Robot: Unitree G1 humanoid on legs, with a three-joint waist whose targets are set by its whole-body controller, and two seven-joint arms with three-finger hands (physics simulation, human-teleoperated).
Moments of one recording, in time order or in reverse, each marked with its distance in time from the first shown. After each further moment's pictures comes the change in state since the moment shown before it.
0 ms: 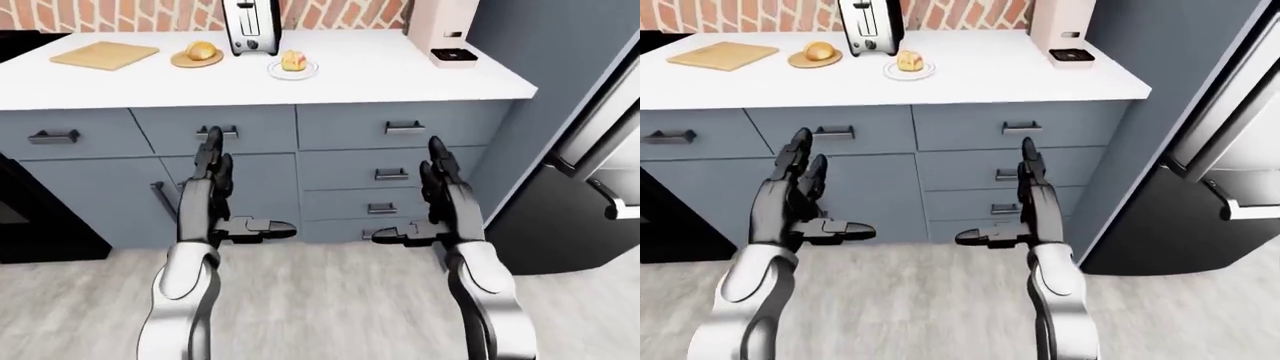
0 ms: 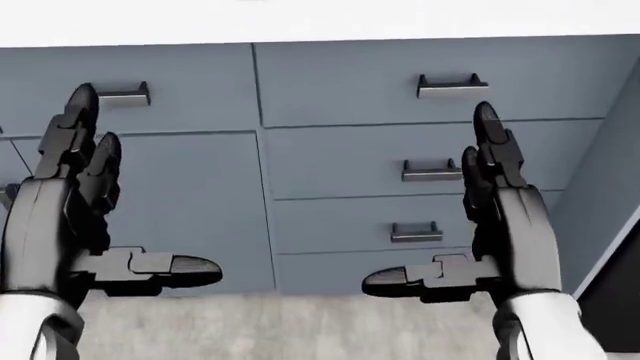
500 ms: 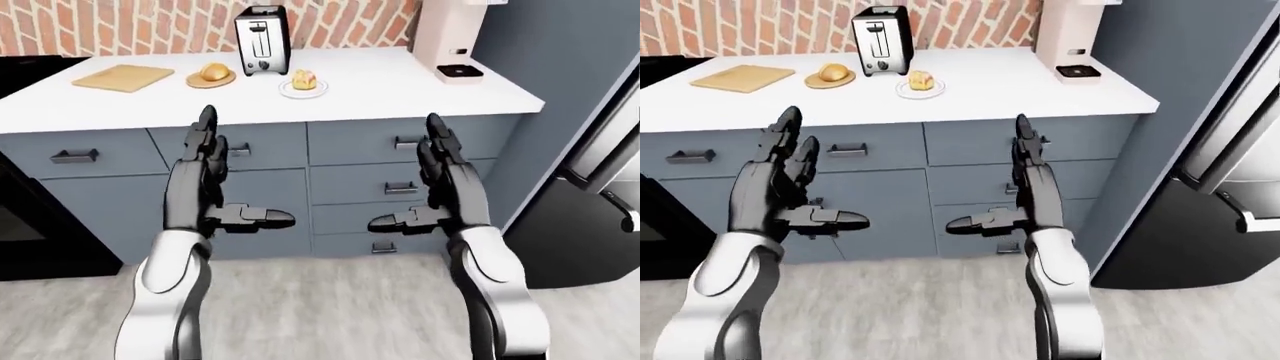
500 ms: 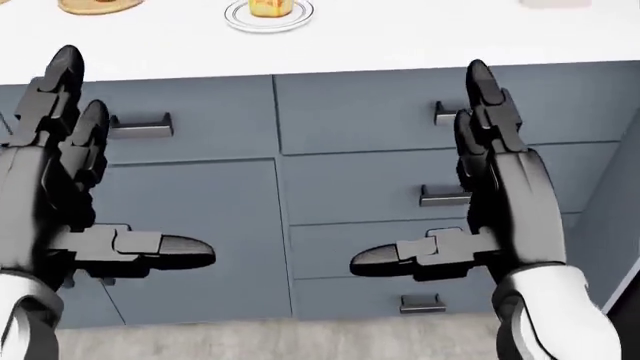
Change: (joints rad) left arm -0.087 0.034 0.018 -0.130 -0.007 0.173 -0.007; right arm -0.093 -0.006 0.017 -0.120 -0.013 0.148 0.014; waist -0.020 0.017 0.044
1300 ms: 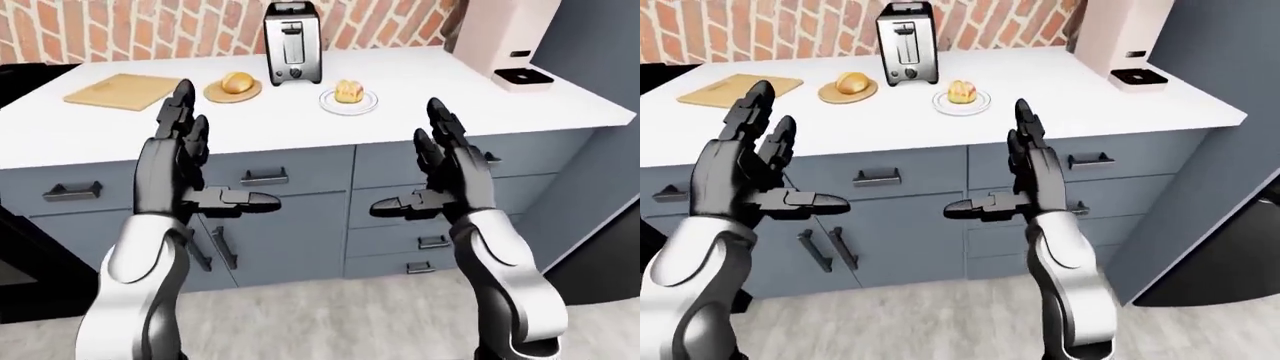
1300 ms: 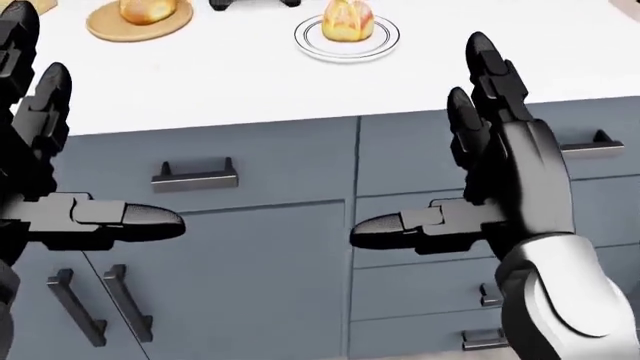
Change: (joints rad) left arm -0.107 0.078 0.076 -0.065 -0.063 0.139 0.013; right arm -0.104 -0.032 -0.043 -0.026 0.167 0.127 -0.056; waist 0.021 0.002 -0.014
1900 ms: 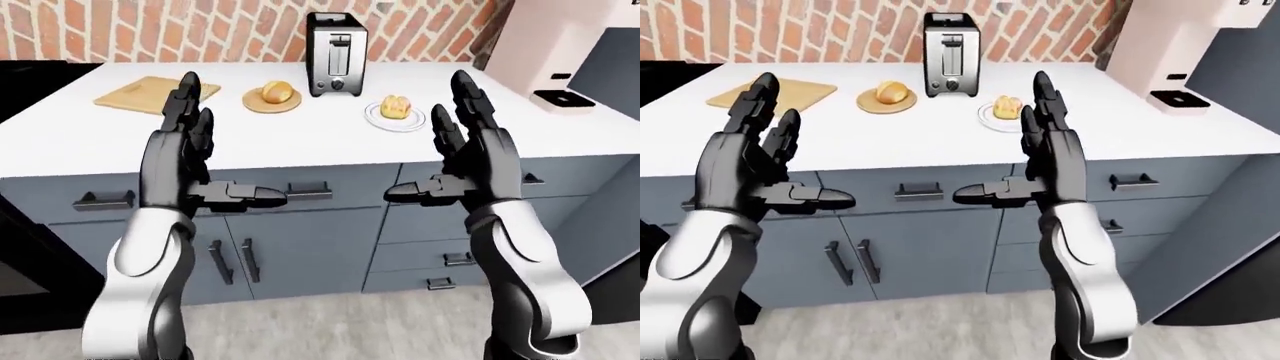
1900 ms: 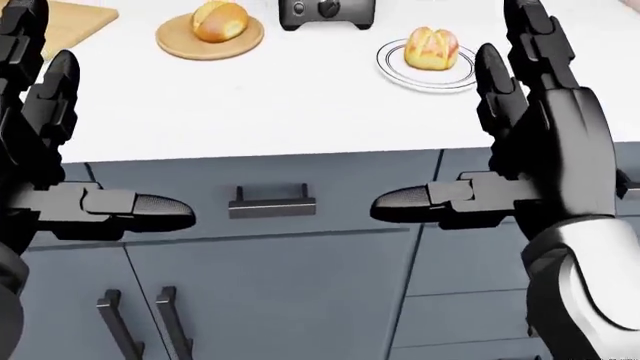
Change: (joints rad) left arm -0.035 -0.003 -0.026 0.008 0.009 0.004 0.013; right arm -0.044 -0.044 -0.053 -0.031 0.077 -0.046 -0.031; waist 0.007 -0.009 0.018
